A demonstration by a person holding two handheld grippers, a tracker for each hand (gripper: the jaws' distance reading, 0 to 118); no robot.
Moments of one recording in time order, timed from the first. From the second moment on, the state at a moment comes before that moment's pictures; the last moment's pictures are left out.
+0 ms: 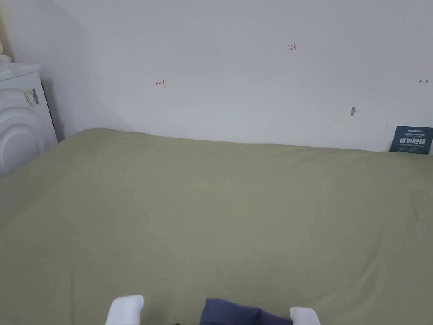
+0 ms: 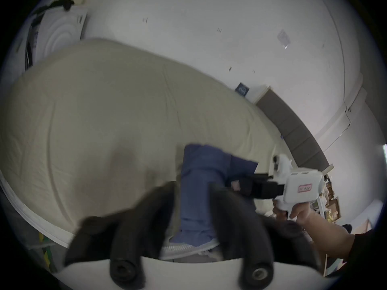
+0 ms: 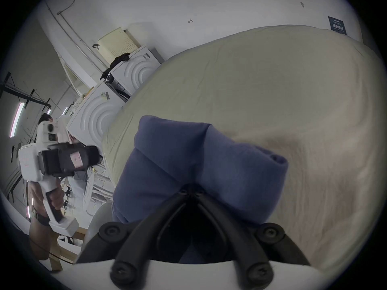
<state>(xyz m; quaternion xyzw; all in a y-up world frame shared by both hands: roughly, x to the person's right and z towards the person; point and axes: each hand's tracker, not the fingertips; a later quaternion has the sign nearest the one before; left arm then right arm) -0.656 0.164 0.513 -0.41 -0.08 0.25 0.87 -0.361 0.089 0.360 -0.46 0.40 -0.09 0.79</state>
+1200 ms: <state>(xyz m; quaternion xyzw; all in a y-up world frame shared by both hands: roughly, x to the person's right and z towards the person) -0.777 0.144 0.493 -0.41 -0.04 0.39 0.83 -0.339 0.081 0.354 -0.44 0.38 -0.17 0.80</state>
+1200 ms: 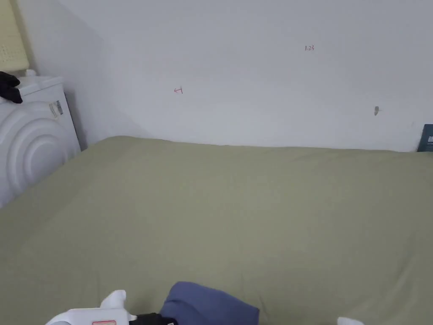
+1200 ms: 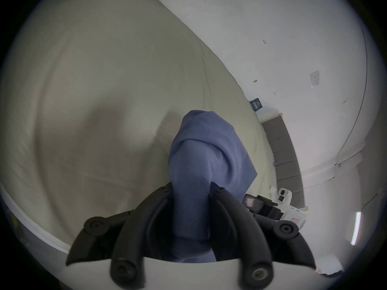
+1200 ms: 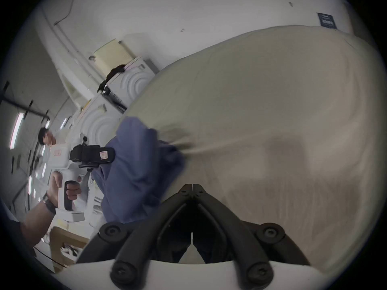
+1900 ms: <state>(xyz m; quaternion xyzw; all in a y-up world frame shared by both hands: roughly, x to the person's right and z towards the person) -1.031 0.149 0.547 -0.47 0.21 0.29 0.81 -0.334 0.155 0.391 -0.34 0.40 -0.23 0.82</state>
